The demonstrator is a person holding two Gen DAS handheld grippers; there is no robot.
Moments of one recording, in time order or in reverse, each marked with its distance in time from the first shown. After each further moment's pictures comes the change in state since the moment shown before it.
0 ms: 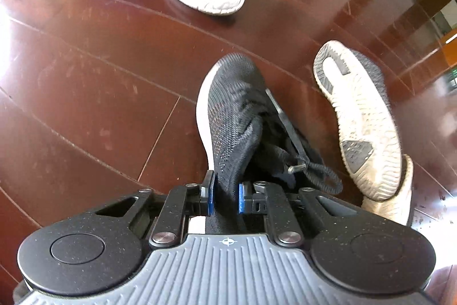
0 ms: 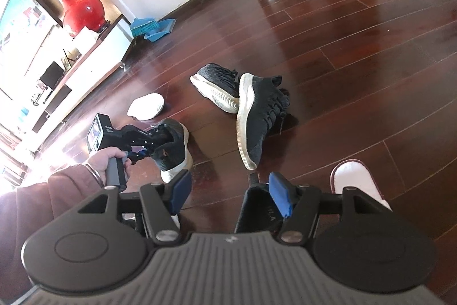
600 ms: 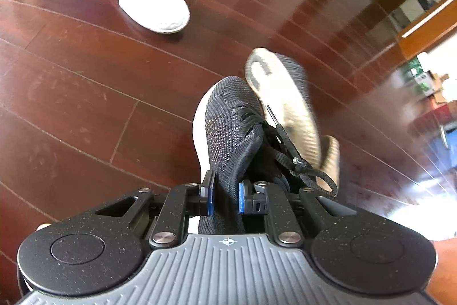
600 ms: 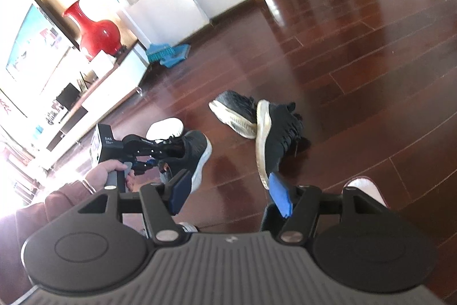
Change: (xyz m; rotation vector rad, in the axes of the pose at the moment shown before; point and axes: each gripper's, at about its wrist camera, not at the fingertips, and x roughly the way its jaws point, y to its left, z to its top) left arm -0.107 -0.039 -0.028 0.066 -0.017 -0.171; right arm -0.047 0.016 0.003 0.005 -0.131 0.060
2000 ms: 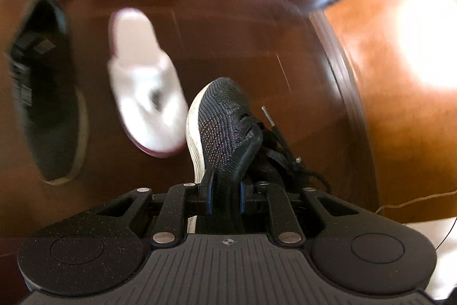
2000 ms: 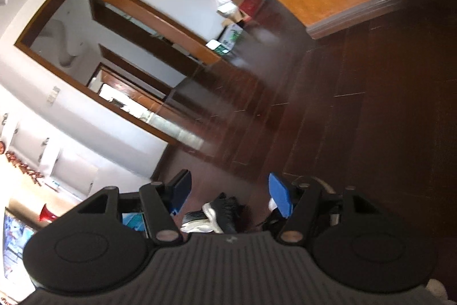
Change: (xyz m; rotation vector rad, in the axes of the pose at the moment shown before) left arm -0.017 -0.209 -0.443 0.474 0.455 -0.350; right arm -0.240 -0.080 -0.140 0.648 -0.573 -0.238
